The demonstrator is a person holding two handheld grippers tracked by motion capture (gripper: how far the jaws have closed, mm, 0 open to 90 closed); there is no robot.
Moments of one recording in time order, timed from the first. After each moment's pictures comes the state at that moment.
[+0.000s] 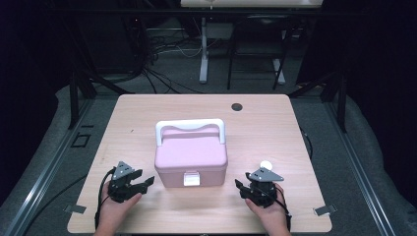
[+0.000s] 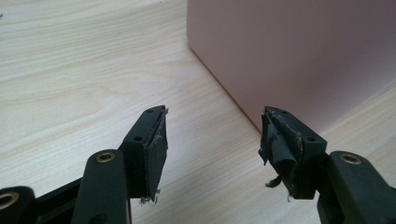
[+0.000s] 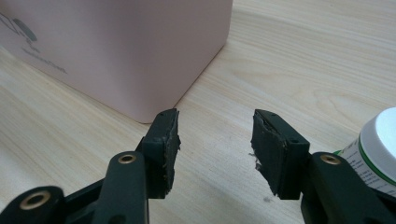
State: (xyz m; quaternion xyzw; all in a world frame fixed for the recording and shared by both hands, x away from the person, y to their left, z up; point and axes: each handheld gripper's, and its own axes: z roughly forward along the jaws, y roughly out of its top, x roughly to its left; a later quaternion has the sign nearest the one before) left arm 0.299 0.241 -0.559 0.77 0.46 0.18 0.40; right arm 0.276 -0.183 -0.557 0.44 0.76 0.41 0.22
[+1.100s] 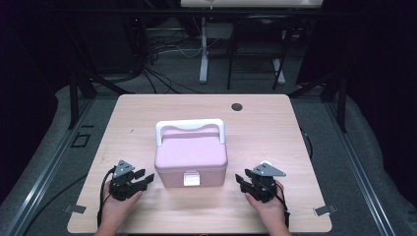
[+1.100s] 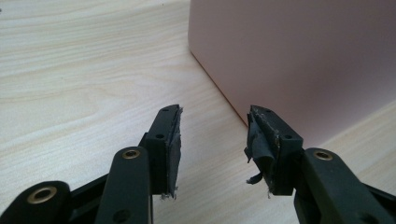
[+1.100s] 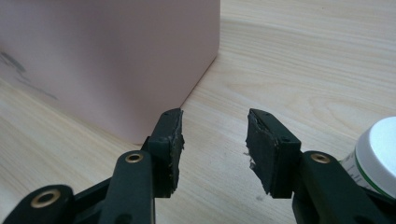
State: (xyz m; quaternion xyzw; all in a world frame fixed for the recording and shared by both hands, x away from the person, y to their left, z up) left arm 0.303 0.239 -0.558 0.76 0.48 0.17 0.41; right arm 0.289 -0.186 -0.556 0.47 0.74 0.43 0.20
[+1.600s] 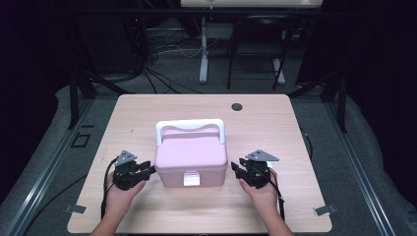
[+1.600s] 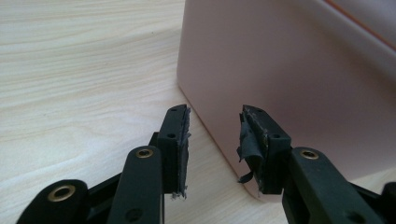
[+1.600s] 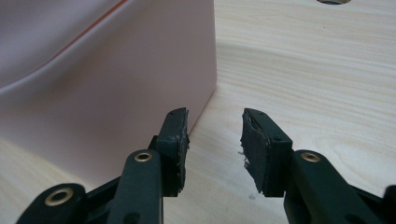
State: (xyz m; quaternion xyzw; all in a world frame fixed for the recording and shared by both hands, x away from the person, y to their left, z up) left arm 0.326 0.229 -0.541 0.75 0.48 0.15 0.43; right arm 0.323 -0.170 -0.540 0.48 0.73 0.43 0.20
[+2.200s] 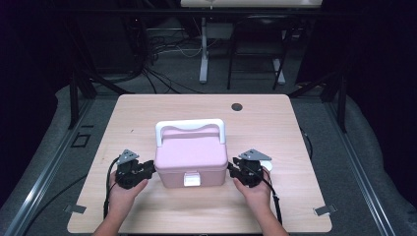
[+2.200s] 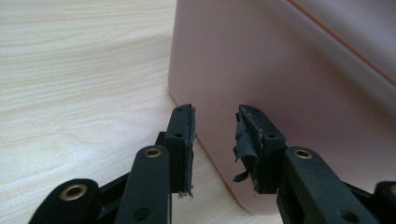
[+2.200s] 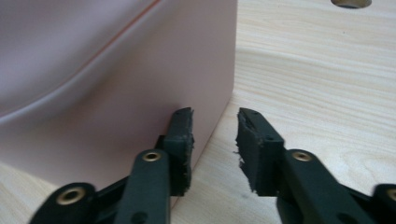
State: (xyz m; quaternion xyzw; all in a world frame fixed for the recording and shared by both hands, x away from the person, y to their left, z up) left arm 0.326 0.223 -0.540 0.74 0.48 0.15 0.44; right arm 0.327 -0.153 -0.545 0.48 0.74 0.44 0.20
